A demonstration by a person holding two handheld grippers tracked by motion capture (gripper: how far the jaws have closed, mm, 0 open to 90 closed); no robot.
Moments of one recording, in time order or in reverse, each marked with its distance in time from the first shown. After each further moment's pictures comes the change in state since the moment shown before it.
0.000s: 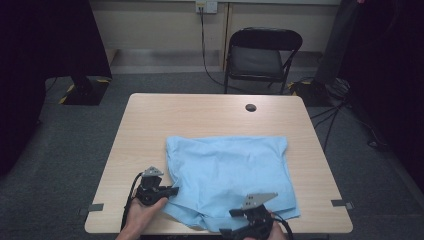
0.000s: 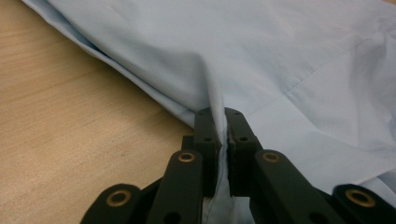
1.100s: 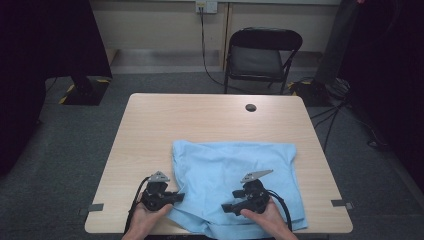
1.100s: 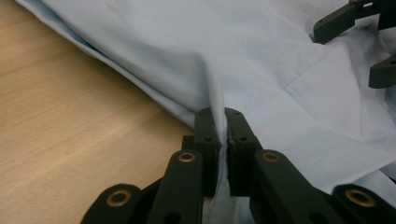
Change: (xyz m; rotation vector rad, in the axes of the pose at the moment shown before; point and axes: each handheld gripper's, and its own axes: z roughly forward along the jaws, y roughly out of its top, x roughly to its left) left arm -0.021 -0.006 0.006 0.026 -0.051 0.047; right arm -0.066 0.018 0.021 0.055 -0.039 0.136
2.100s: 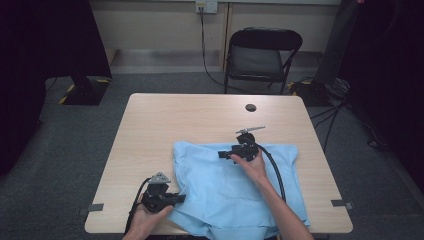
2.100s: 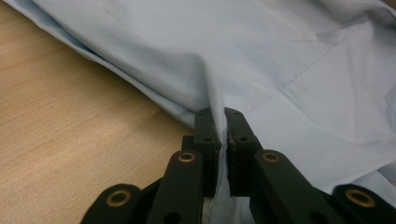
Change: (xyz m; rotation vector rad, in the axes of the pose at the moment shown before) left arm -0.003 0.000 -0.001 -0.002 -0.011 0.018; right arm -0.104 0.107 0.035 -0.133 -0.178 0.144
